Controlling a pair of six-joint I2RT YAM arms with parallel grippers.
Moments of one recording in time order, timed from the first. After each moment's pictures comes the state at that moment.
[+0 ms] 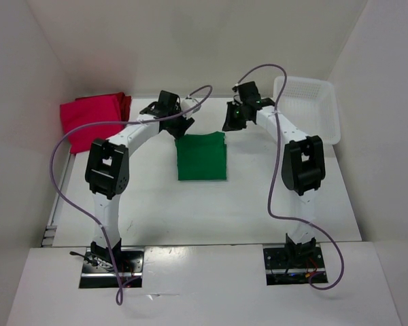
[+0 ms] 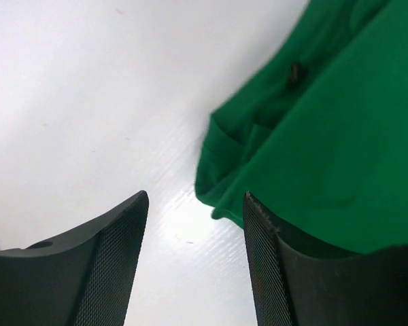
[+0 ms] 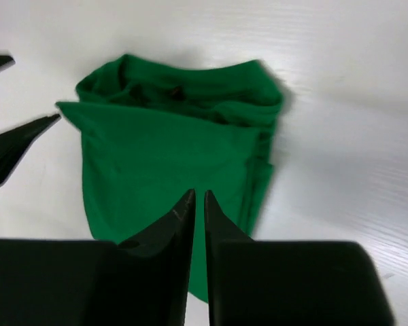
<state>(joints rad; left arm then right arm) -0.34 2.10 1.70 -0.44 0.14 0.46 0.29 2.07 1.79 -0.59 -0.26 0.37</state>
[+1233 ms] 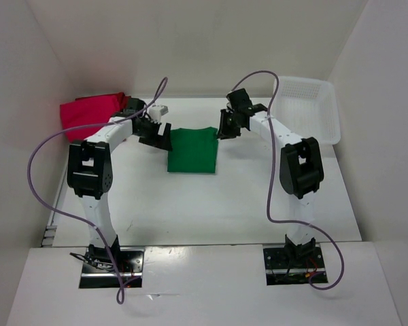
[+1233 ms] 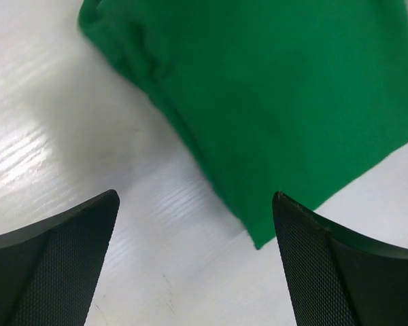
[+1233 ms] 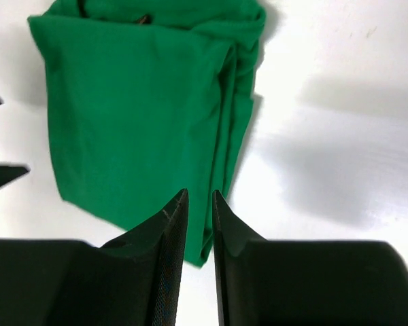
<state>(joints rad) -0.13 2.00 1.54 -0.57 0.49 0.18 0.38 2.07 1.74 -0.60 -0.18 0.44</state>
